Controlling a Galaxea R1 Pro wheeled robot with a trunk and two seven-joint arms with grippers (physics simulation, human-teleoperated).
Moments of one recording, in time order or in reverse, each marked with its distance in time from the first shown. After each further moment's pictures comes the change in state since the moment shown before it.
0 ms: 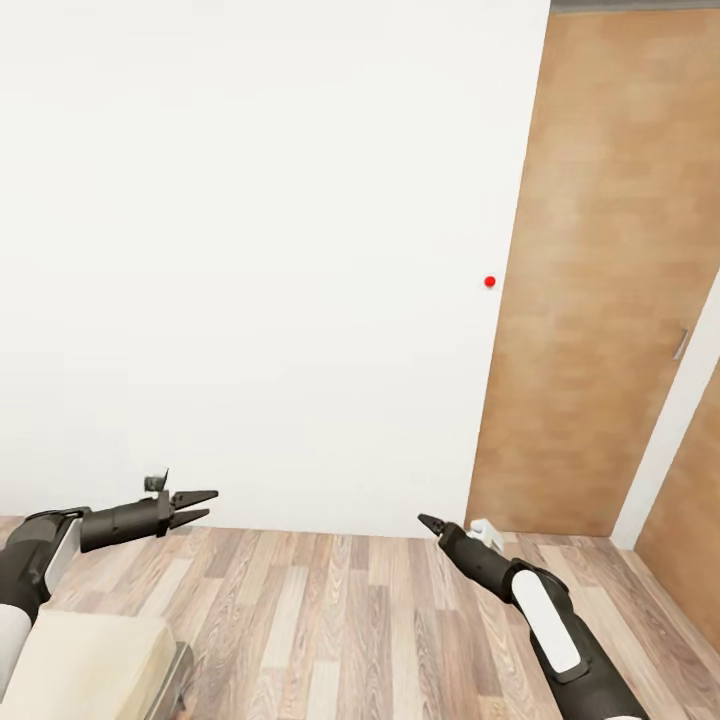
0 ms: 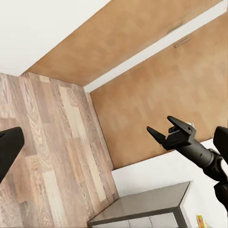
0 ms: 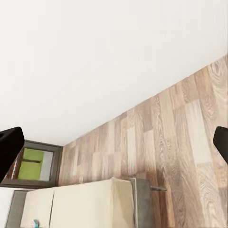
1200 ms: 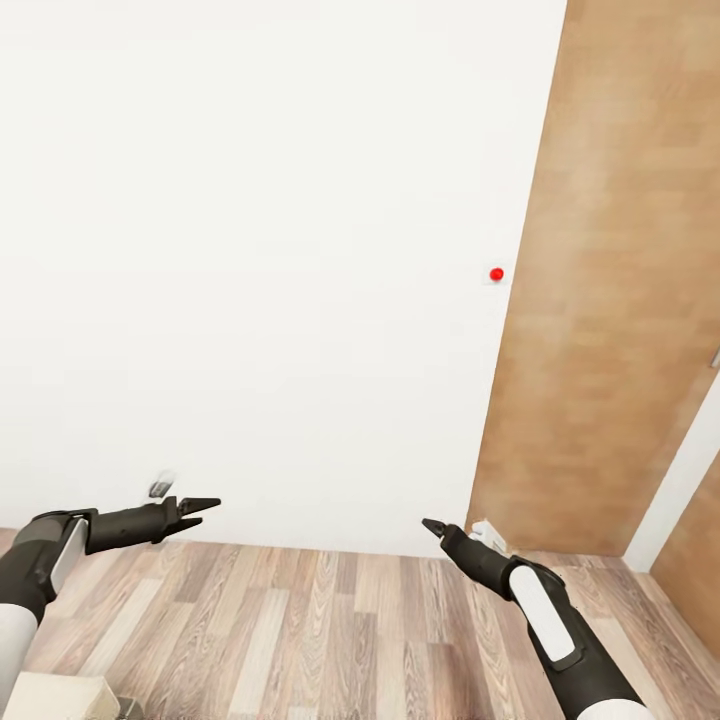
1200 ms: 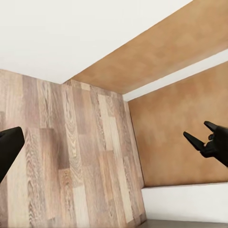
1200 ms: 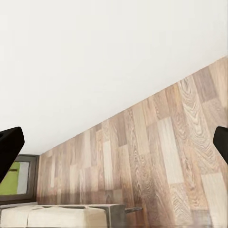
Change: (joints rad) left arm 0.000 -0.014 0.000 0.001 0.001 0.000 0.201; right arm -0.040 -0.008 0.004 0.077 0.021 -0.010 -0.054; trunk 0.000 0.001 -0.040
